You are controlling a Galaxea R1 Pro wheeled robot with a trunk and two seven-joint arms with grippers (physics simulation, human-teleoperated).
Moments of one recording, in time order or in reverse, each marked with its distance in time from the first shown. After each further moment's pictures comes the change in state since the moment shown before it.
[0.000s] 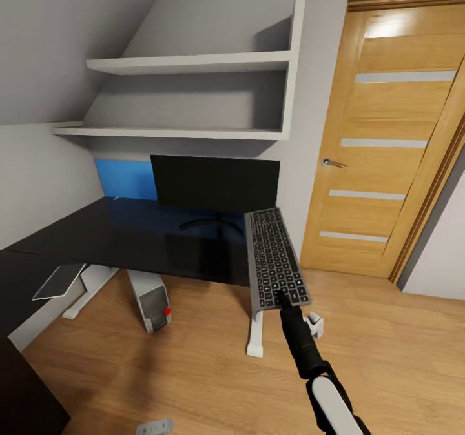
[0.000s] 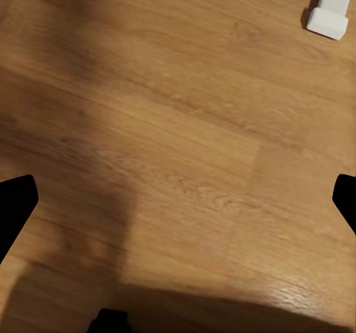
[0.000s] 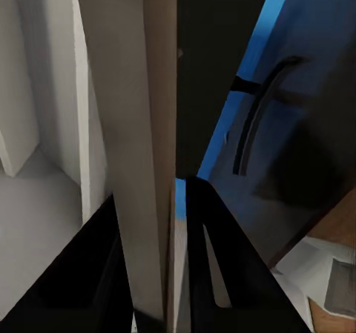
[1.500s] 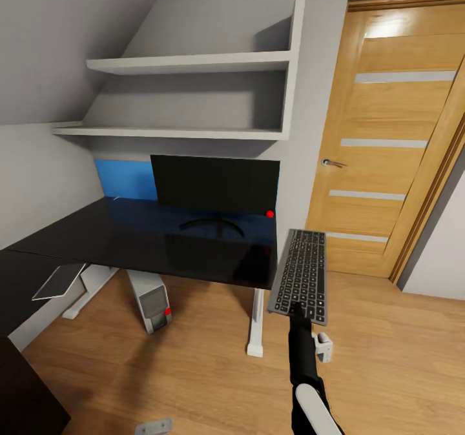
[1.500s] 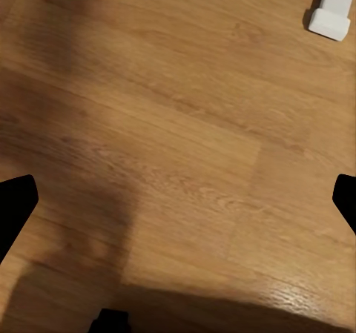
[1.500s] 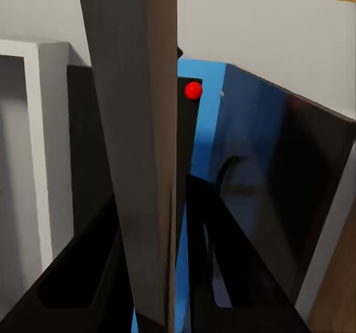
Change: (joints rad) left arm 0.000 0.002 0.004 -0.001 0.001 0.000 0.000; right arm 0.000 0.085 0.018 0.110 -0.141 -0.392 -0.005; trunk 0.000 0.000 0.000
